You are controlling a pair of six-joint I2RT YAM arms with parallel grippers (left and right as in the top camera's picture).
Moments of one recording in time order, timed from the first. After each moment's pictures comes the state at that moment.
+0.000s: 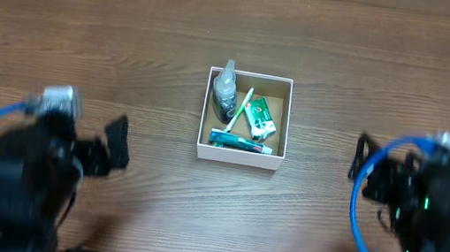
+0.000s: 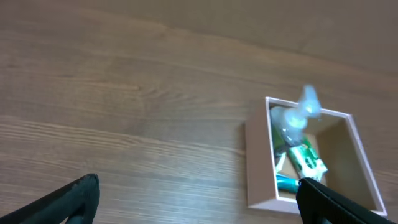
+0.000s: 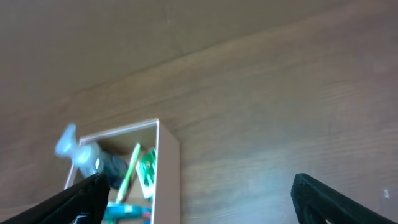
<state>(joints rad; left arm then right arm) 0.01 0.63 0.95 -0.85 0.08 -0.23 0.13 0.60 0.88 -0.76 0.05 0.39</state>
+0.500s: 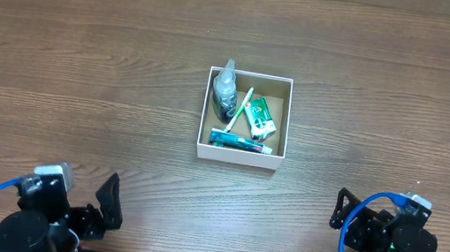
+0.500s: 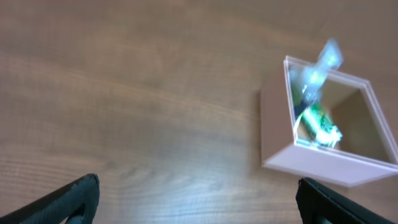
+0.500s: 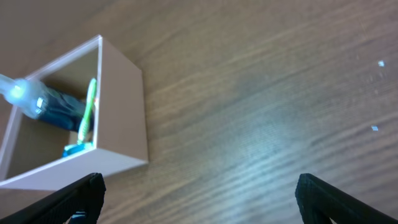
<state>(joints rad) 0.01 0.23 0.76 -1.07 0.03 -0.28 0.13 0.30 0.55 -0.93 0.04 0.52</state>
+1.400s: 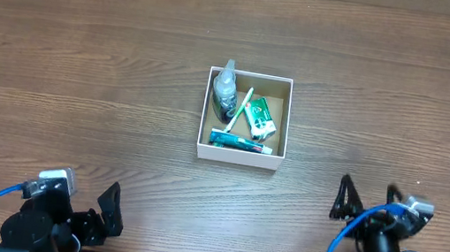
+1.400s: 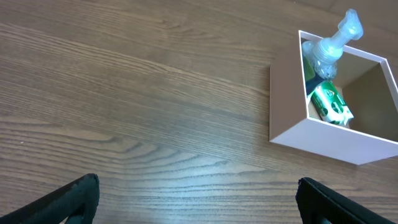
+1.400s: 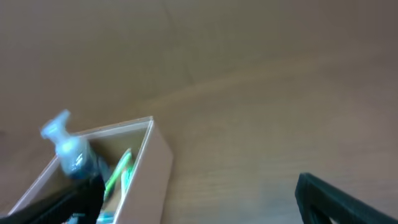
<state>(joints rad) 0.01 0.23 0.76 -1.15 0.03 -0.29 0.13 0.02 0.29 -0.43 0.04 0.29</state>
